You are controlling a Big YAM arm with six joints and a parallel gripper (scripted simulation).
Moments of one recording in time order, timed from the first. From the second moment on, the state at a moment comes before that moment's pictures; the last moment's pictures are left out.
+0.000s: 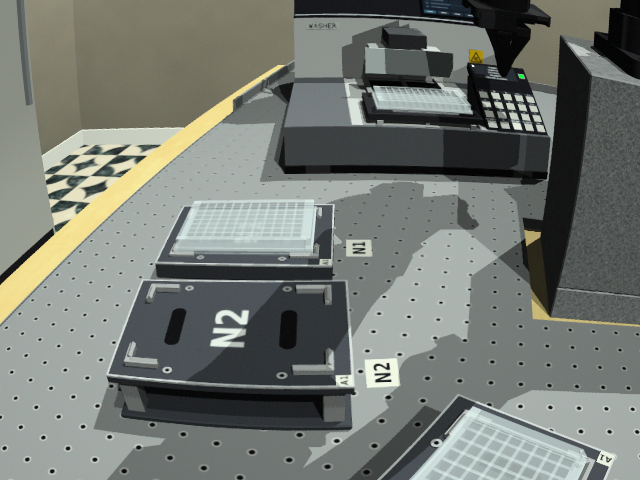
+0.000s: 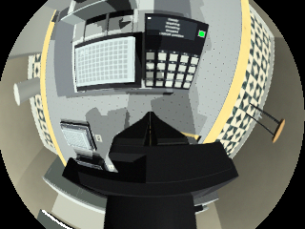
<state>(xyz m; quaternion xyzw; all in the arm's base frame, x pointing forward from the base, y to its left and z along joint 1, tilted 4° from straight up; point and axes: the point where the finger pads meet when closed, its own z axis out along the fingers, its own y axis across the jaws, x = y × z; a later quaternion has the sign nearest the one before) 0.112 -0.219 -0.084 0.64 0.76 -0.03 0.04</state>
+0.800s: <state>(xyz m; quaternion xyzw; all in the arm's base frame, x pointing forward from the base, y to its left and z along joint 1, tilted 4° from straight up) 0.115 -0.219 -0.101 0.64 0.75 -0.09 0.12</state>
